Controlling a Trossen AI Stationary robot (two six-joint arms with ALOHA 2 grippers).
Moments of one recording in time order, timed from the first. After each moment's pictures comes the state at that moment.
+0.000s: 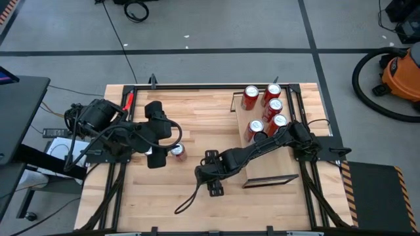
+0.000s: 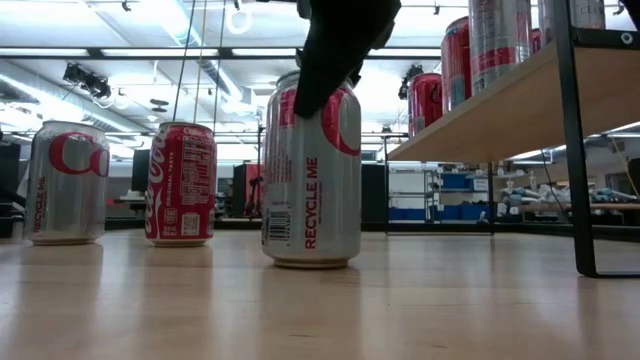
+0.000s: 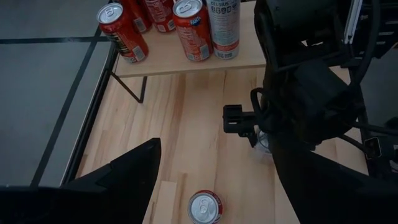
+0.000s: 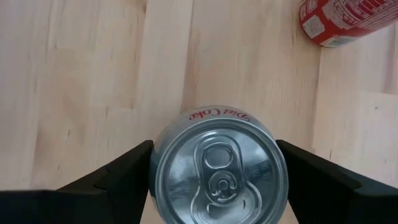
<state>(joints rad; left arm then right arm) -0.45 1.63 2.33 -1.57 -0.52 -0.33 0.34 2.14 1.86 -0.91 0.10 0.22</state>
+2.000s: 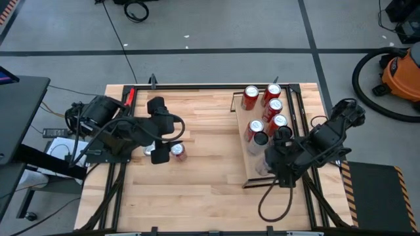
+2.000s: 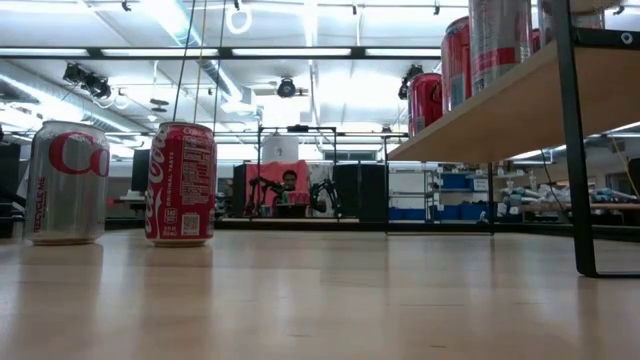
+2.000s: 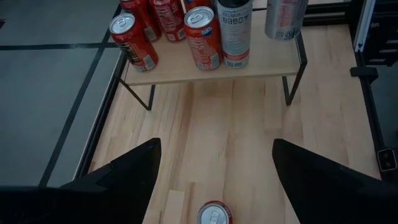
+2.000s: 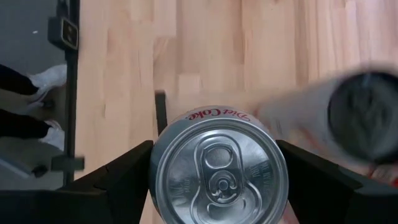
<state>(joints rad) -0.39 1.63 2.33 -1.53 -0.52 -0.28 0.67 1.49 1.83 -1.57 0.30 0.63</state>
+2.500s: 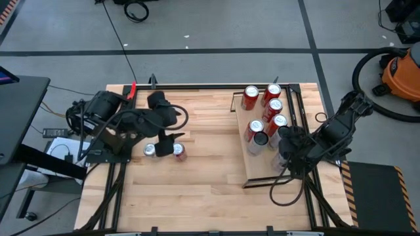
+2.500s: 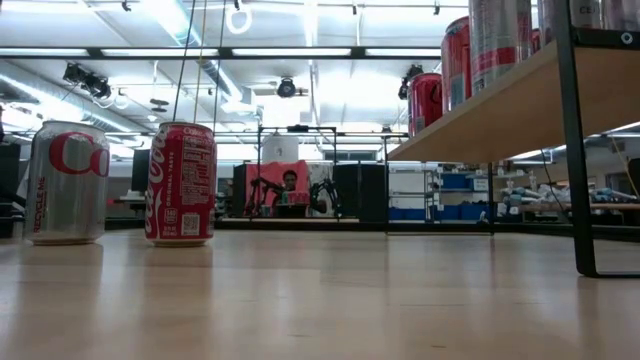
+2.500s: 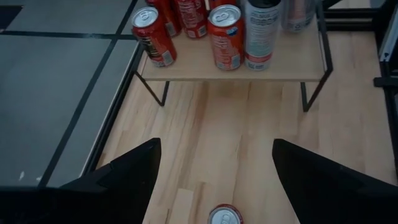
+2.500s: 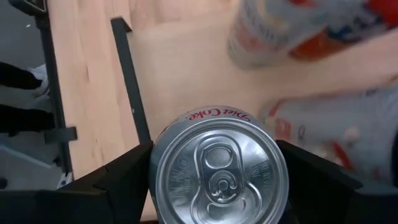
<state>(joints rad) -0.32 1.63 2.33 -1.53 -0.52 -0.29 0.70 1.26 1.51 -1.57 0.23 0.84</state>
